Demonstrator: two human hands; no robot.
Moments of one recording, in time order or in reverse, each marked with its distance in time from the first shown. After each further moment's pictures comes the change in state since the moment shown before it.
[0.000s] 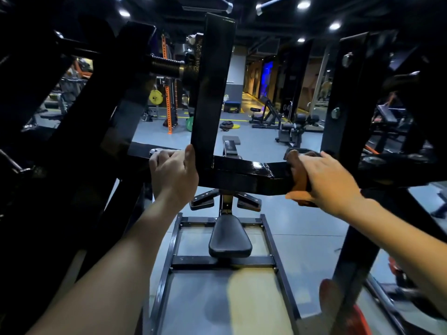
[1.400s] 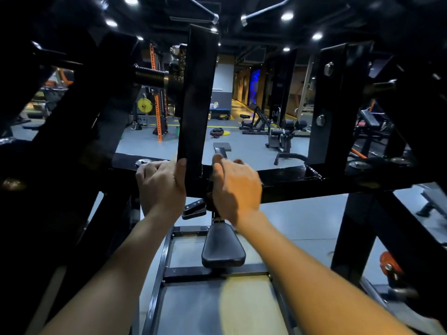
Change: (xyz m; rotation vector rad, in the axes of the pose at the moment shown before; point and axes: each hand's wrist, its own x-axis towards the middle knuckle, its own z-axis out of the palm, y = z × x) left_hand -0.009 0.004 0.005 0.031 0.136 0.119; right_hand 0.071 -0.179 0.031 0.313 0.322 0.332
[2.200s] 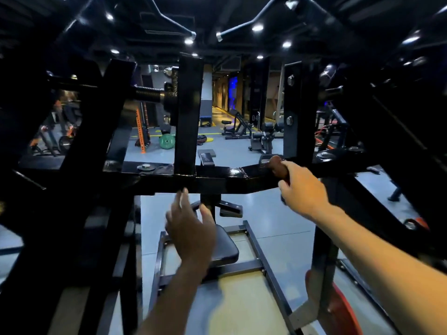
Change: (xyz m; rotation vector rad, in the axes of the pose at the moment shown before) left_hand -0.112 0.050 -0.012 -0.349 0.014 -0.224; right_hand -0.048 0.102 -0.142 -0.031 -0.192 0.248
